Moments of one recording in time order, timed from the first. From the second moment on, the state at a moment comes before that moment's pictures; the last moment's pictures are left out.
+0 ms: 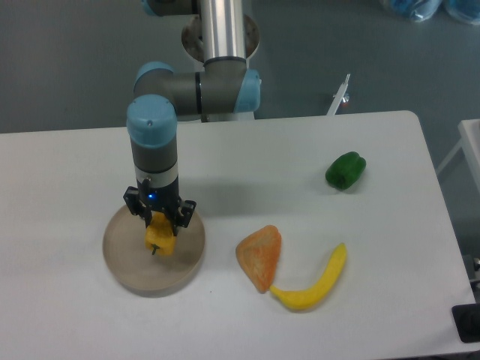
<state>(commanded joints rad) 1.90 -2.00 -1.63 -0.87 1.50 0.34</state>
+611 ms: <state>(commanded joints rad) 1.89 -2.02 -1.63 -0.86 1.49 0.44</state>
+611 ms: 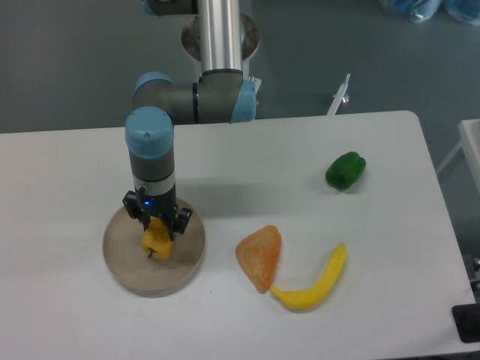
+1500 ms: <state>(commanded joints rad) 1.89 -2.02 -1.63 -0.86 1.49 0.44</state>
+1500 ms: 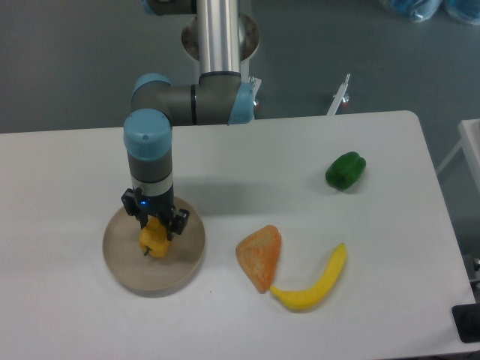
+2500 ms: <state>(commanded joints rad) 2.26 -1.94 -1.56 -0.87 1.53 0.73</state>
